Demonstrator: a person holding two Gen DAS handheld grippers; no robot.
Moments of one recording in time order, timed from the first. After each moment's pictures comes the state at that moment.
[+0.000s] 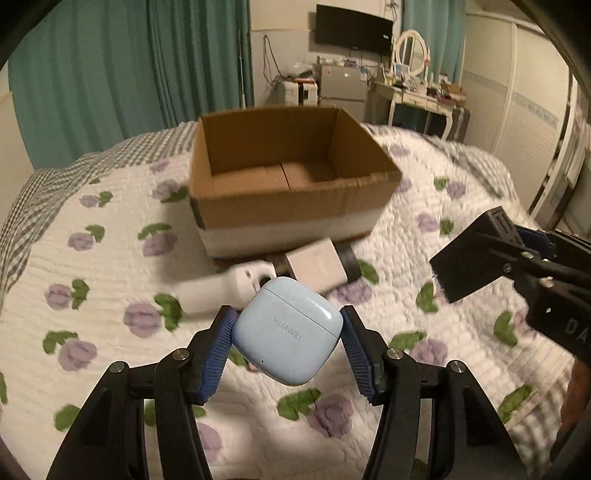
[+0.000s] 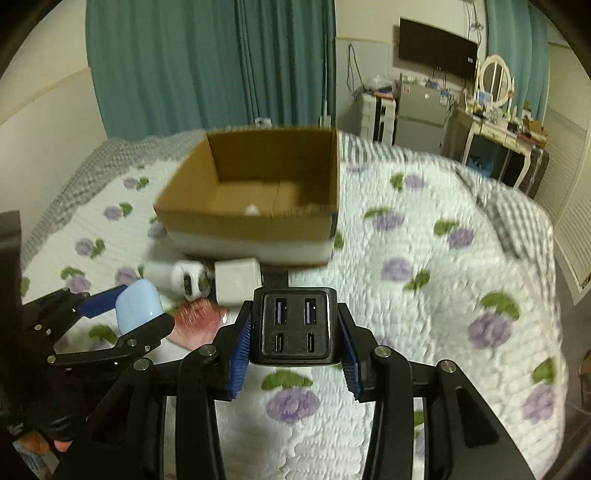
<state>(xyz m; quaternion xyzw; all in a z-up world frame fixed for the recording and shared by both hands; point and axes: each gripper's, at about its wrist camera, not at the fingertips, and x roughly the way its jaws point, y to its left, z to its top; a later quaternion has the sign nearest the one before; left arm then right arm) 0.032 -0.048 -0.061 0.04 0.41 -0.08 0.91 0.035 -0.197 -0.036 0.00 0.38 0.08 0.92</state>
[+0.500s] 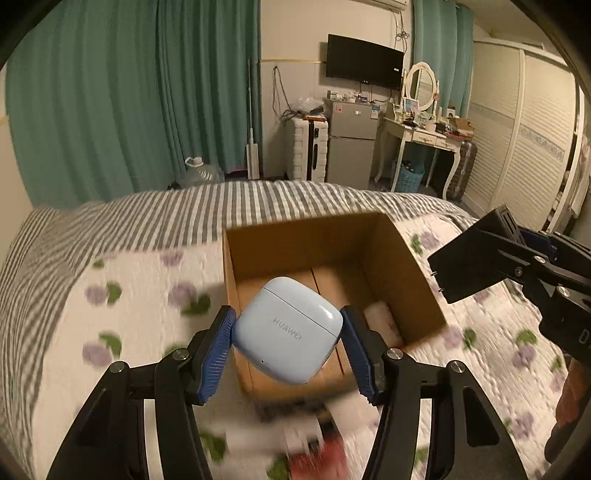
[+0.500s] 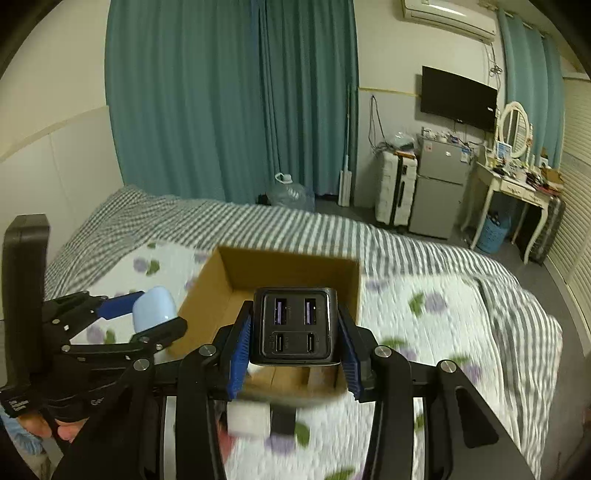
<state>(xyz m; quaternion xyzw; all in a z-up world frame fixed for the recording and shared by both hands) 0.163 -0.029 0.010 0.04 0.36 -0.08 0.93 0.149 -0.180 0.050 -0.01 0.30 0.12 0.95</state>
